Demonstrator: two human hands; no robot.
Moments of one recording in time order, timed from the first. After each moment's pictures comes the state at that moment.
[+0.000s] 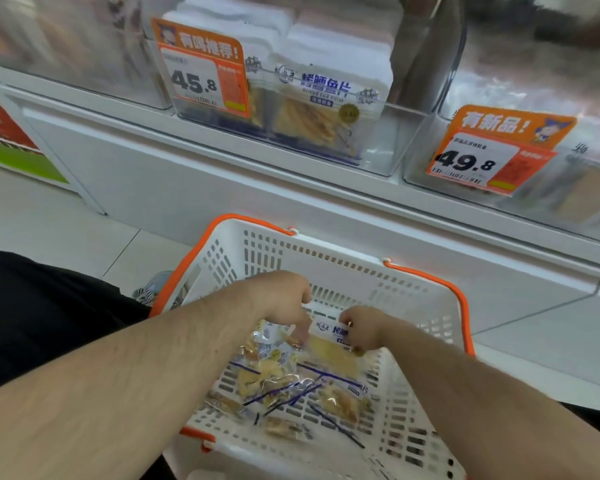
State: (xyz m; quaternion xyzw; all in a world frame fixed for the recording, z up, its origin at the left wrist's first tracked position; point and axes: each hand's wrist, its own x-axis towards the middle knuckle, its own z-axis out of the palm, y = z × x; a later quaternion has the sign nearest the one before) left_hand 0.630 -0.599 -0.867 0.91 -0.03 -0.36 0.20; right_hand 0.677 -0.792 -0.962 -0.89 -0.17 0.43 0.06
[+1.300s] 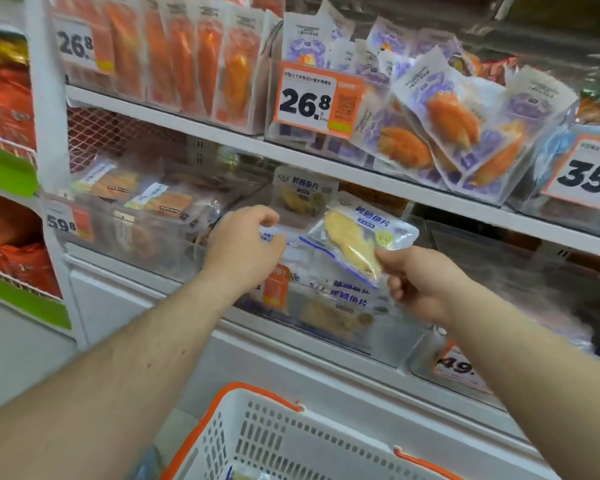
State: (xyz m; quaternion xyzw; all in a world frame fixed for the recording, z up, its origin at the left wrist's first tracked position) left_hand 0.722 -0.463 -0.678 0.88 0.11 0.29 0.37; right_hand 0.780 -0.690 -0.644 -0.75 0.03 0.12 0.64
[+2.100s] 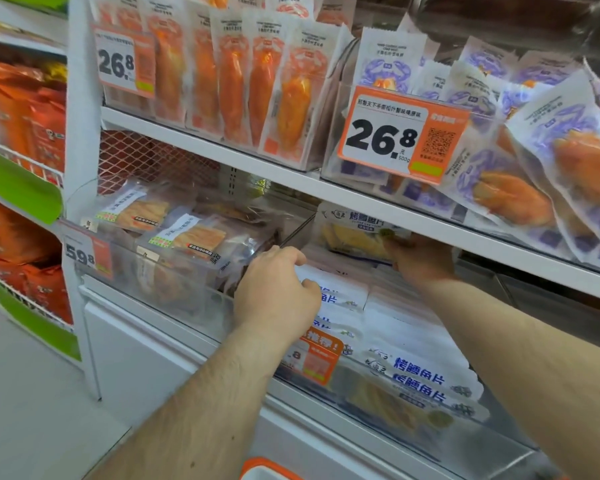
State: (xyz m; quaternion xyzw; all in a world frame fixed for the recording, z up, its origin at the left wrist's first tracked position) left_hand 0.754 -0.440 -0.681 0.87 0.19 0.26 0.37; right_hand 0.928 -0.598 -0.654 -0.92 -0.13 -0.13 0.36
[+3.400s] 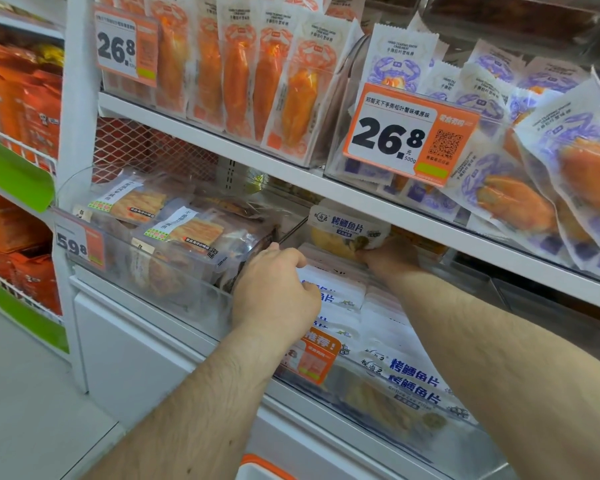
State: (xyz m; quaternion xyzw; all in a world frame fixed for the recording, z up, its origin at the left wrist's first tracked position) left_hand 0.753 -0.442 -0.683 0.87 0.18 0.27 0.36; right_hand 0.951 -0.563 -0.670 -0.94 -0.09 -0.07 0.31
